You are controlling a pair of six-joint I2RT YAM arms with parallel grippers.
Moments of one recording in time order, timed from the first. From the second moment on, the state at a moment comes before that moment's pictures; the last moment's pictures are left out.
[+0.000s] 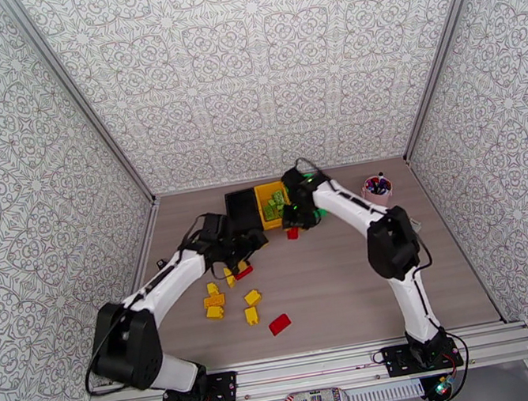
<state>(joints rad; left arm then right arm) -0.39 1.58 1.11 -0.50 0.47 -0.86 0.48 2.18 2.00 -1.05 -0.23 0.63</state>
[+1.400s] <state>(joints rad) -0.71 1.64 1.30 -0.93 0.19 -0.42 0.28 2.11 2.05 -1.08 -0.32 0.60</state>
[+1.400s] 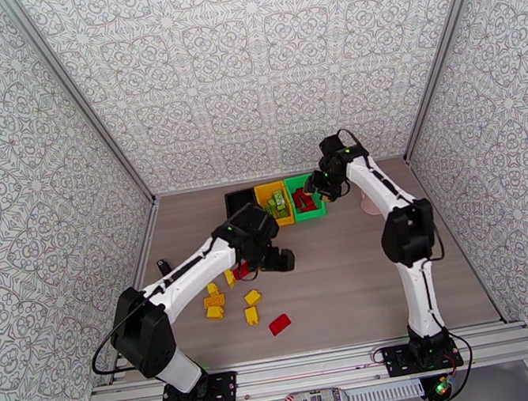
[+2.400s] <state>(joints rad) -0.94 1.67 1.11 -0.94 0.10 -0.39 0.45 1.34 0.96 -0.89 -0.27 0.77</state>
